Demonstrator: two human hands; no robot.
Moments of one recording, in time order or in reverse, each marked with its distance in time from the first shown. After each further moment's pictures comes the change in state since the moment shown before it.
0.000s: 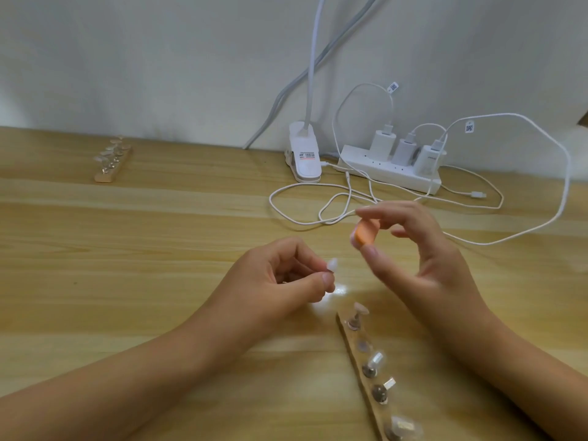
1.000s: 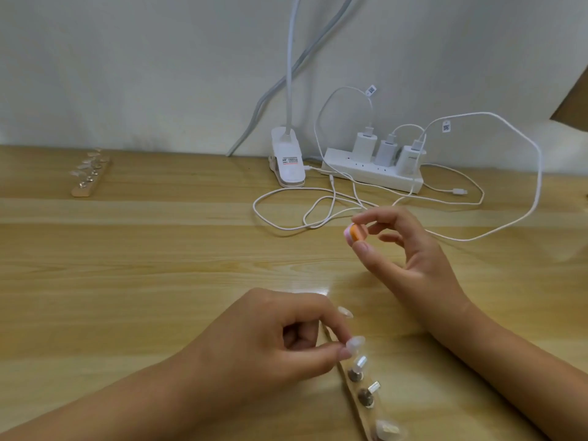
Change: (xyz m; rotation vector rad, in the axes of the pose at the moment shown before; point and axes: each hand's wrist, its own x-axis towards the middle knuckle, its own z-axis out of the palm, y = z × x) left_hand -0.018 0.004 0.009 0.385 -0.289 0.279; right_hand -0.002 0.024 -0.004 0.093 0.044 0.158
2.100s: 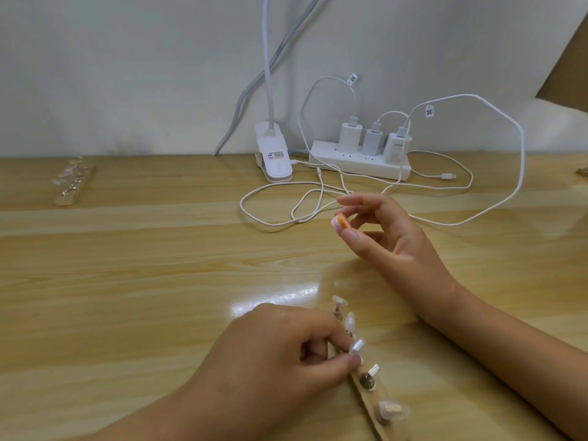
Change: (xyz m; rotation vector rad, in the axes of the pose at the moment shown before) left_hand -0.002 0.010 0.023 0.246 0.023 -0.139; right_hand 0.002 -0.001 -0.001 0.238 -0.037 0.121
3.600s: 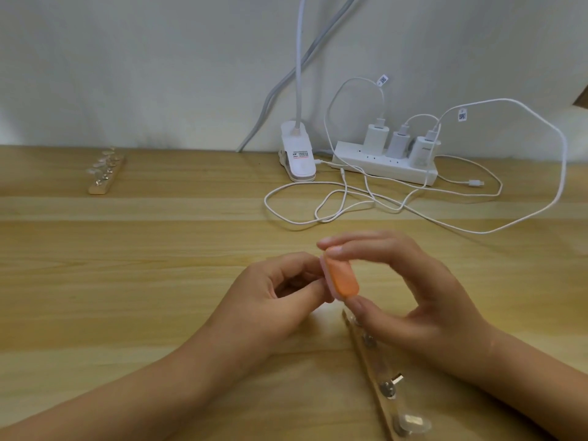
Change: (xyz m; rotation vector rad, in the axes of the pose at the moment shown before) left_hand 0.013 -0.006 -0.024 -0.606 0.180 -0.190; right_hand -0.022 -0.020 0.014 -0.284 -0.193 -0.452
